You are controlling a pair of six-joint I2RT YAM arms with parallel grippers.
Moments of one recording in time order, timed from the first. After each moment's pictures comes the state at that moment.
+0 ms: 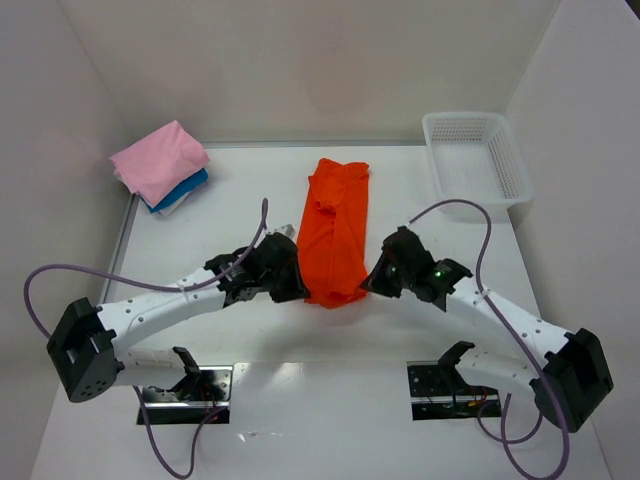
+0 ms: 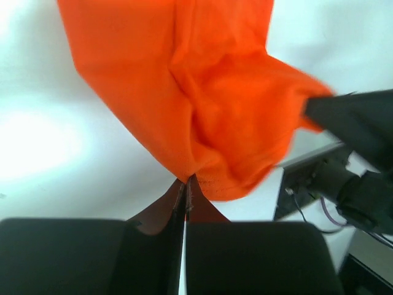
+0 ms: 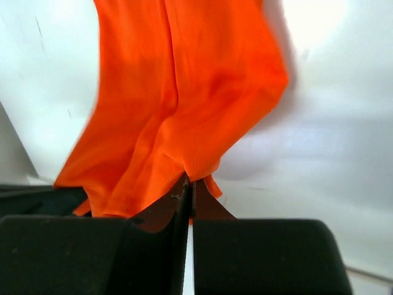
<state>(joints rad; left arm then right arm) -0.87 1.25 0.87 -0.50 0.00 -1.02 0.69 1.04 0.66 -0.50 -0.01 1.06</state>
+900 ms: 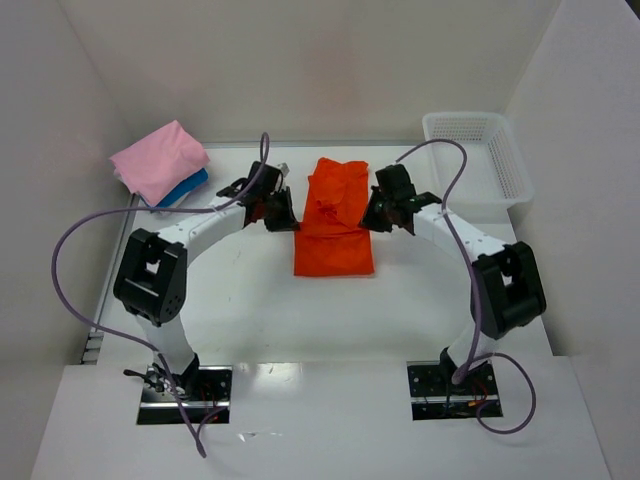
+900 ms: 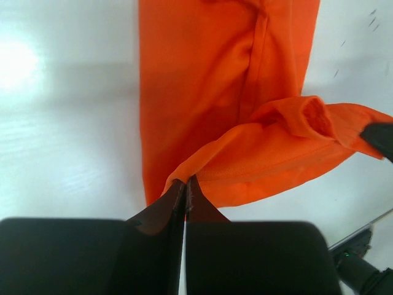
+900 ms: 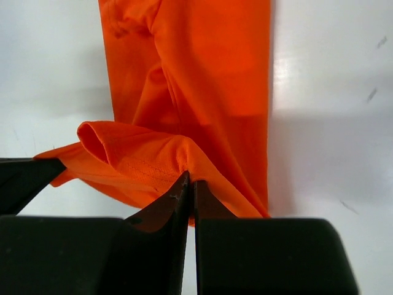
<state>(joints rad) -0.43 1.76 1.29 -0.41 0.19 -0.59 0.40 1.58 1.13 -0.40 -0.03 0.72</state>
